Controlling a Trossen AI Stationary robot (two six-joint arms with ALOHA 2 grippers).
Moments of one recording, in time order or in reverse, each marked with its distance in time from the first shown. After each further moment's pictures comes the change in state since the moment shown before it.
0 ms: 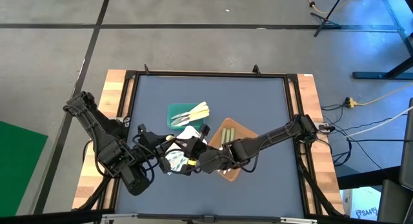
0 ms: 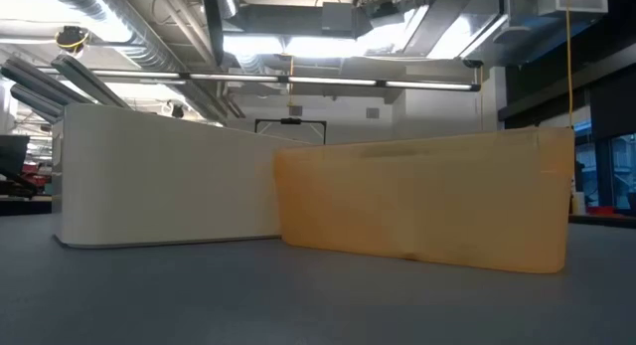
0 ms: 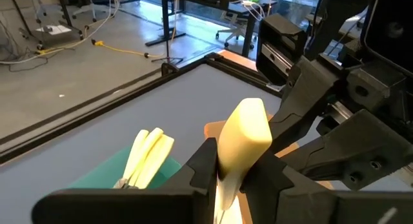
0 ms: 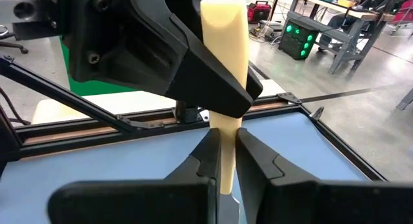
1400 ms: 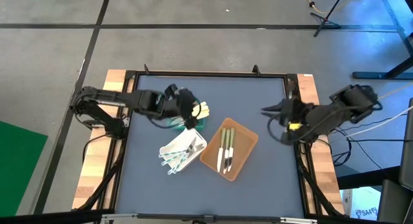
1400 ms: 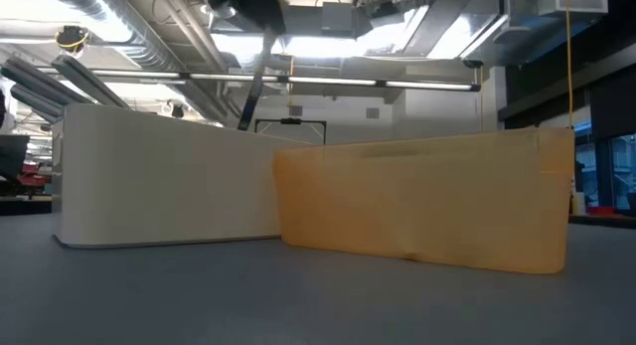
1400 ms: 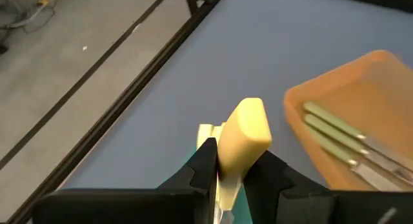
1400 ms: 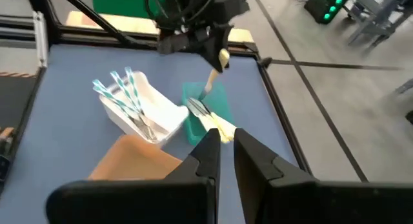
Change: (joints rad) left arm 0.693 0.000 0.000 0.250 0.620 0.824; right arm 0.140 -0.656 0.123 -1.142 -0.083 0.109
